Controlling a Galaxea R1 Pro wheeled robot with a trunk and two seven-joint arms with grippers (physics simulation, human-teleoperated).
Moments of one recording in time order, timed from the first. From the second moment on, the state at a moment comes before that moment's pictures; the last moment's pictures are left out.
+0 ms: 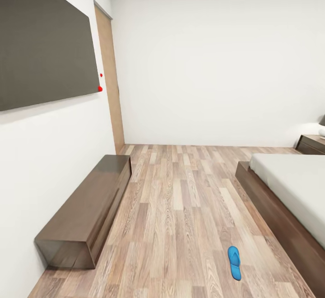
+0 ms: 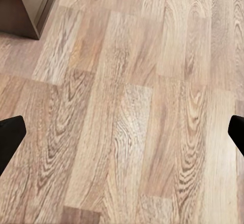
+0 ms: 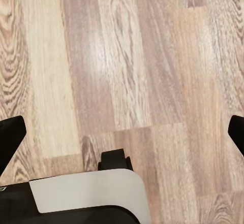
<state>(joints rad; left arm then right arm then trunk) 0.00 -0.02 0.00 -0.64 0.17 -0.18 0.00 0.00 -0.02 -0.17 -0.47 0.00 -0.01 -0.01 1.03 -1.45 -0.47</state>
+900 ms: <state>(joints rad) 0.00 -0.02 0.00 -0.64 0.17 -0.18 0.00 0.00 -0.02 -0.17 -0.47 0.00 -0.01 -0.01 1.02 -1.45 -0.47</state>
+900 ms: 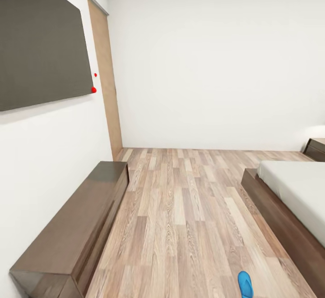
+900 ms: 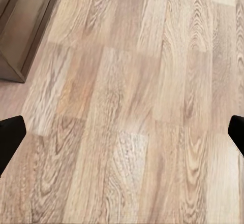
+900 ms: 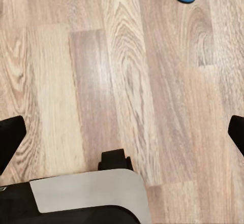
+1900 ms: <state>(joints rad) 0.00 -0.02 0.00 -0.64 0.17 -0.18 0.00 0.00 -0.02 -0.17 -0.47 0.00 -0.01 -0.01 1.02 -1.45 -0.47</state>
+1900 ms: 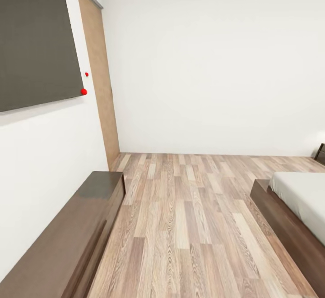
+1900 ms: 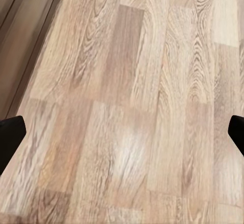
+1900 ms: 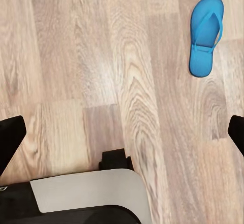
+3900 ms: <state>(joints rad) 0.00 -0.02 0.00 -0.64 0.17 -0.18 0.00 0.00 -0.02 -0.17 -0.47 -0.01 -0.01 -0.01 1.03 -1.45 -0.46</state>
